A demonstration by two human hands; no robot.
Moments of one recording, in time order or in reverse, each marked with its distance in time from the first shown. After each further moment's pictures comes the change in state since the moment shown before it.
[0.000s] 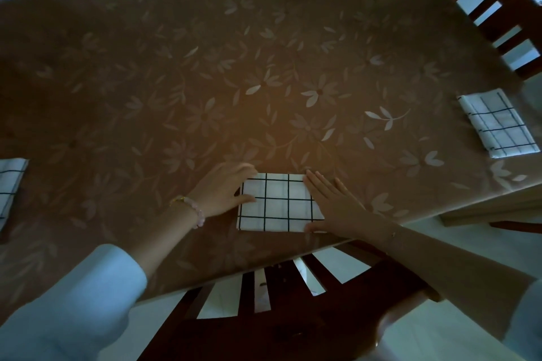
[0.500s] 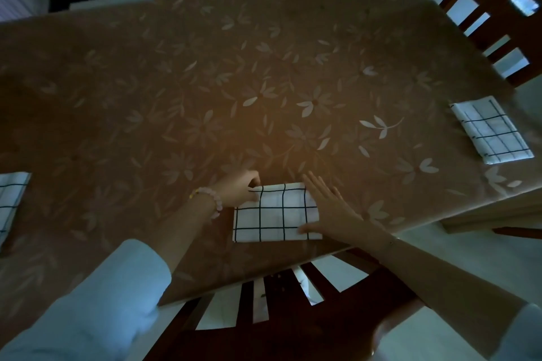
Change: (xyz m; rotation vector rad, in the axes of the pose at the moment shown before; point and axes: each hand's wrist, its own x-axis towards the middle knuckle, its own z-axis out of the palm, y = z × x) left_hand 0.040 0.019 -0.014 -0.351 -0.187 -0.248; right_hand -0.003 -0.008 -0.013 0.418 0.117 0.094
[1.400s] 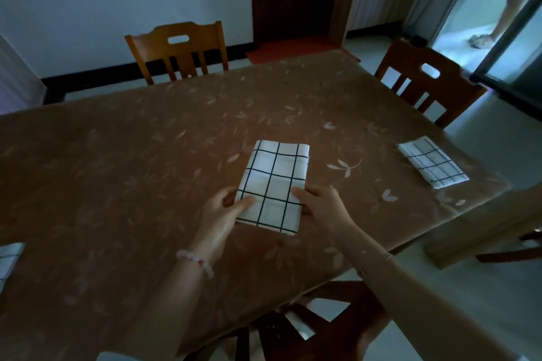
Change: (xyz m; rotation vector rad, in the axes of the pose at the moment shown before) left_hand -0.077 0.067 -0.019 -1.022 0.553 0.053; right_hand -0.045 -0.075 -0.093 1.048 0.505 0.200
